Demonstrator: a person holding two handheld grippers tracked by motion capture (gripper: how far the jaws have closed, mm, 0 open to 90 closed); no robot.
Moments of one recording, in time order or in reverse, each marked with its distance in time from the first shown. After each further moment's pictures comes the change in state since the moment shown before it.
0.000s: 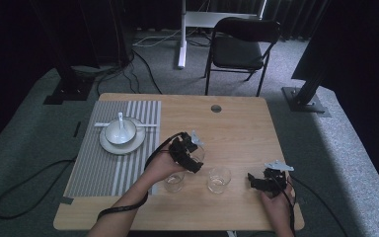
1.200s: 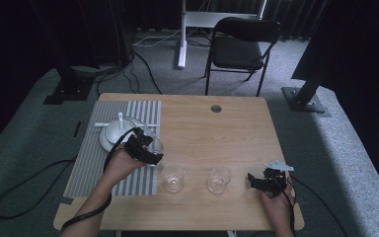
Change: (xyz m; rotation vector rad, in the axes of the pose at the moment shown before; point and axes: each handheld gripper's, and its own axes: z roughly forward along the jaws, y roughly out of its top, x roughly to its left) left arm 0.066 -0.090 -0.059 0.010 0.148 -0.207; right arm 0.000 0.000 0.000 0.001 0.000 0.002
